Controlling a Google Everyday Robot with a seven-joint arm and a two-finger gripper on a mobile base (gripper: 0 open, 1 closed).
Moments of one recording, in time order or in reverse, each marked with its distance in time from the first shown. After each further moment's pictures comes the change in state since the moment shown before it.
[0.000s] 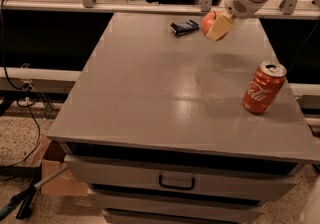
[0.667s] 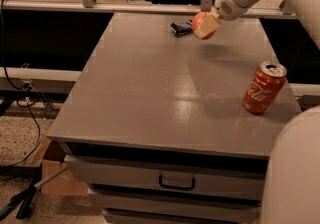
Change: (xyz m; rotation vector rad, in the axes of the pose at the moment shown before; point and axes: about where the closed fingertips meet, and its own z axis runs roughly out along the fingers) arm -0.022 -0.019 0.051 -0.051 -0.088 0.140
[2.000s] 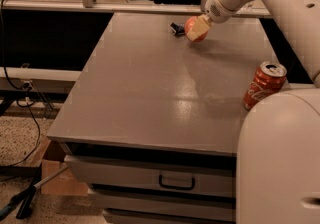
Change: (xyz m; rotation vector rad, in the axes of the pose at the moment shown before) arm -0.011 -0.005 0.042 -0.041 0.013 0.036
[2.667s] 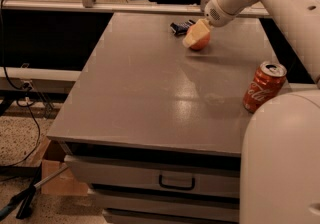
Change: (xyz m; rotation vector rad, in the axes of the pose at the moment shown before) arm 0.007 0.010 0.004 -0.022 0.010 0.024
